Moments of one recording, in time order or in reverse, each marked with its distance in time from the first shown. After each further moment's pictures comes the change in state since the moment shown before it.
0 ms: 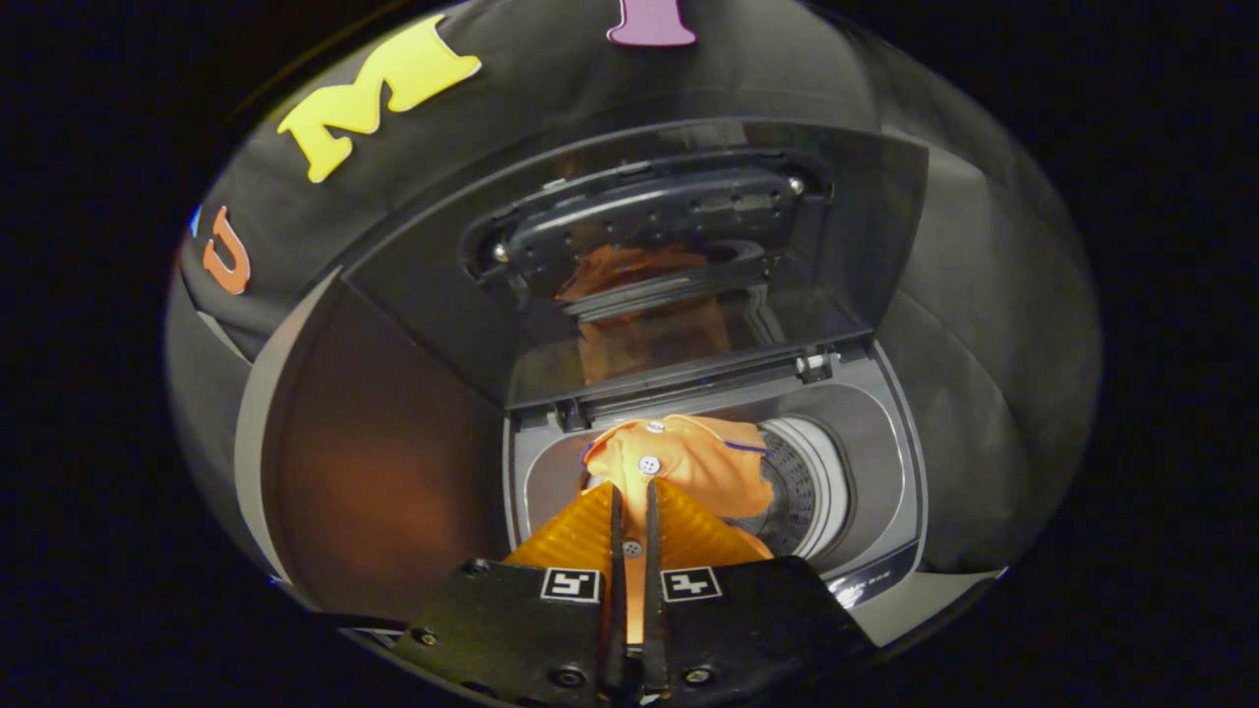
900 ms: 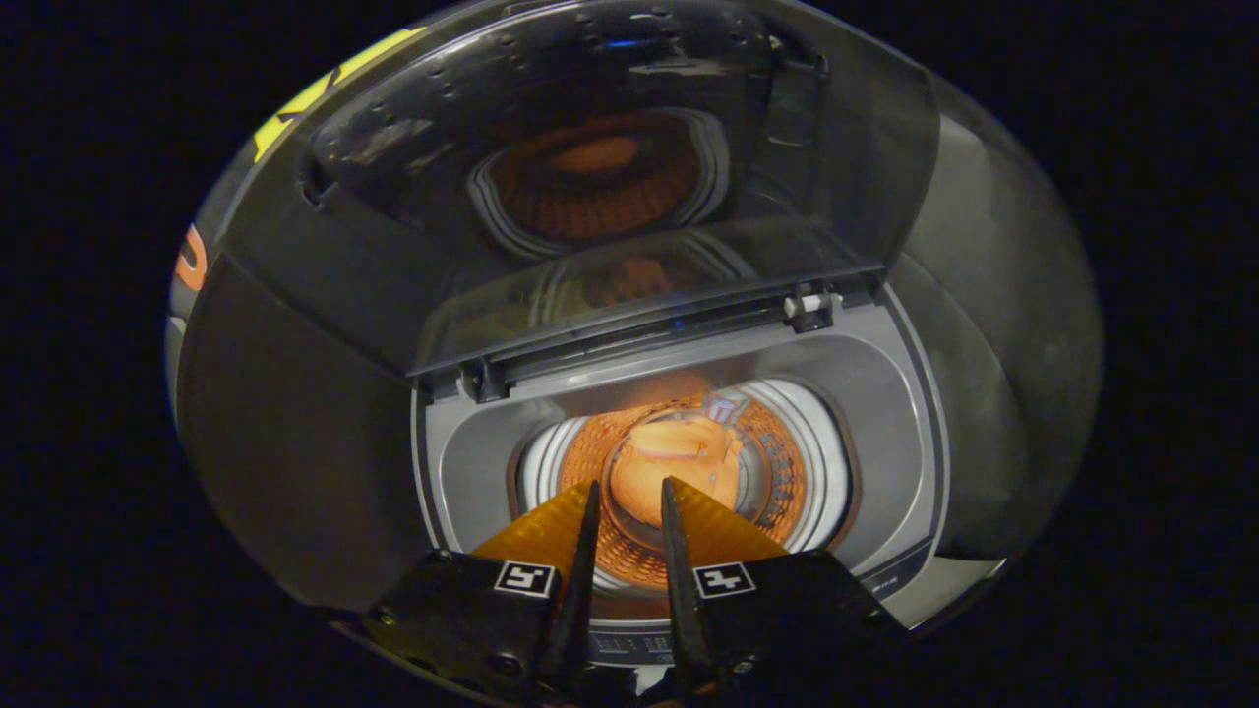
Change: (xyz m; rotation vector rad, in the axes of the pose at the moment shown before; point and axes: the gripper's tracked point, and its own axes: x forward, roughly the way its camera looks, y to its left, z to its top) arm 0.044 -0.040 -0.024 0.030 0.119 -0.108
